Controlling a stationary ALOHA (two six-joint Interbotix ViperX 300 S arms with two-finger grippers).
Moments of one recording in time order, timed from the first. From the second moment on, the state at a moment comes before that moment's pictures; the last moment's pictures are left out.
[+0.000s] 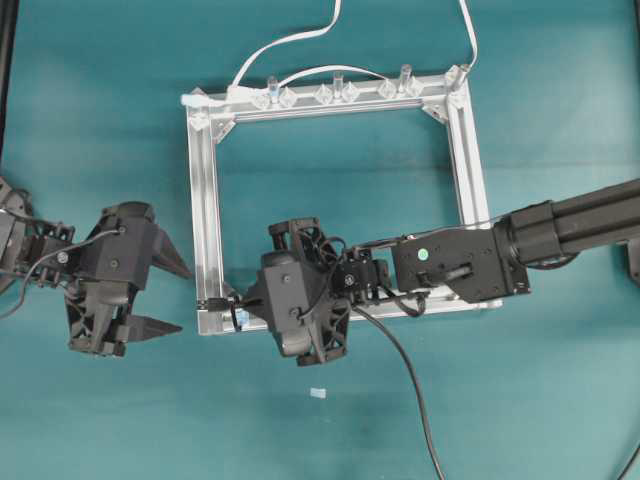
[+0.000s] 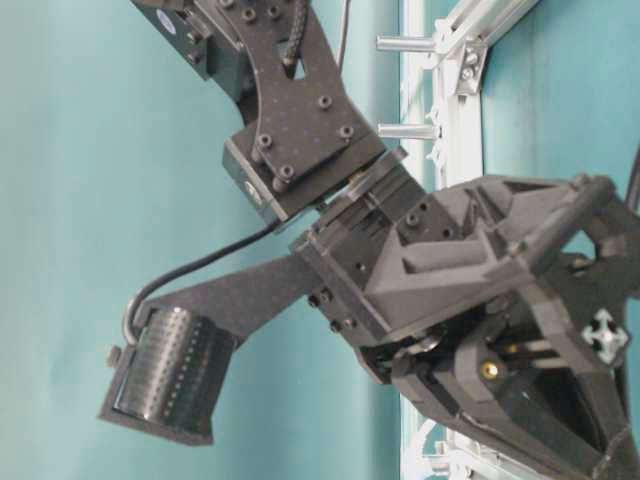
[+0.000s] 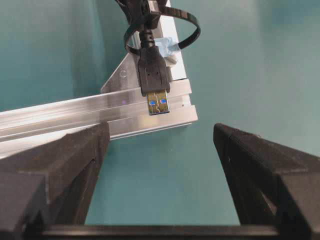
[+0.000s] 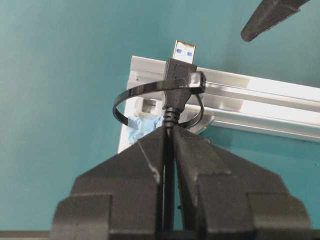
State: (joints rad) left arm -0.25 -0.35 1.05 -0.06 0.11 -0.11; right arm 0.13 0.36 0.32 -0.01 -0.13 0.04
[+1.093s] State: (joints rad) left arm -0.25 -0.12 0.96 -0.06 -0.01 -0.11; right arm 0.13 0.36 0.32 -0.01 -0.13 0.04
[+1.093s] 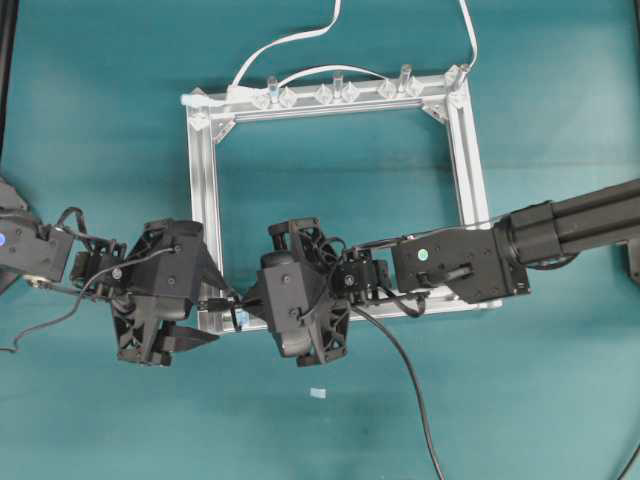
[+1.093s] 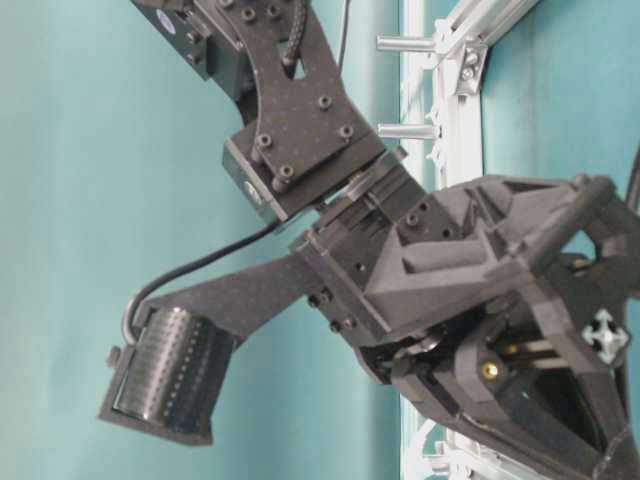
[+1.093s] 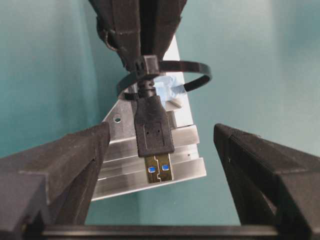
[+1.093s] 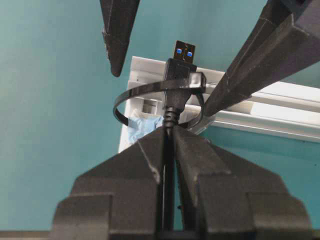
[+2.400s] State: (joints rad) left arm -0.25 -0.12 0.95 -0.06 0.00 -0.20; right arm 0.14 0.36 0.32 -0.01 -0.13 0.04
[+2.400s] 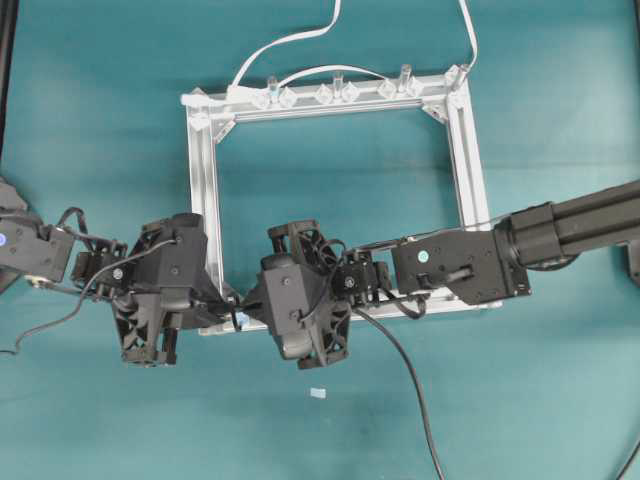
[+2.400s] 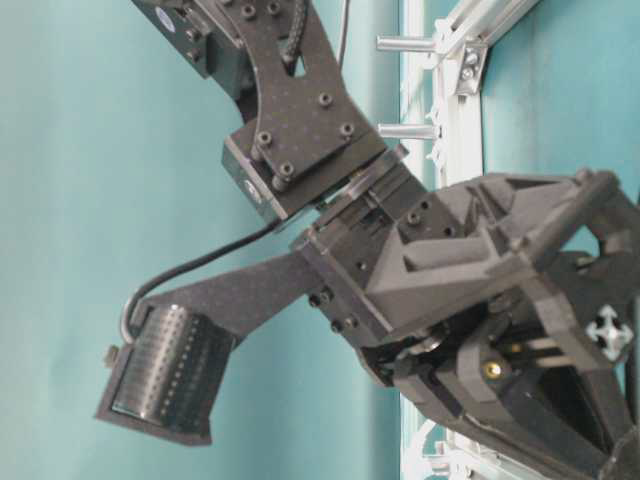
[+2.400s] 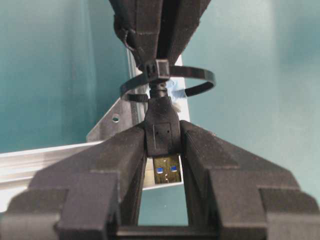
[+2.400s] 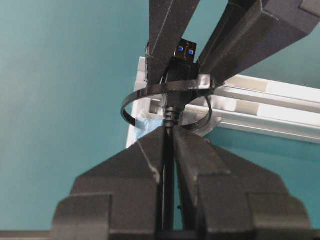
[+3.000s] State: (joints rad) left arm -0.25 -0.12 0.95 -0.06 0.00 -0.20; right arm 0.14 0.36 0.32 -0.01 -0.08 0.05
